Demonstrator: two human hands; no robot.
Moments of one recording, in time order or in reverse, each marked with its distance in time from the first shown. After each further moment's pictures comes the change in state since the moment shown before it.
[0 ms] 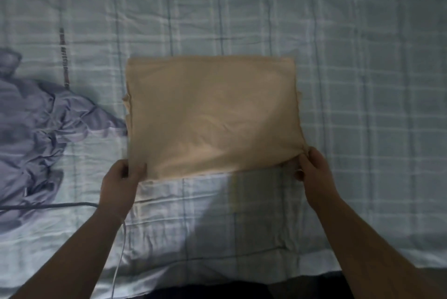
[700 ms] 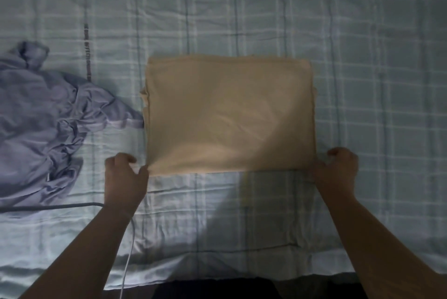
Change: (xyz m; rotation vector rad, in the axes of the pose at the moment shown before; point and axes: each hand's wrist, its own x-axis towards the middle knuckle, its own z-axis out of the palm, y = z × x) left_hand -0.004 -0.003 -0.015 0.339 0.155 0.129; right_hand 0.005 0.015 -0.010 -0.673 0.289 -0.128
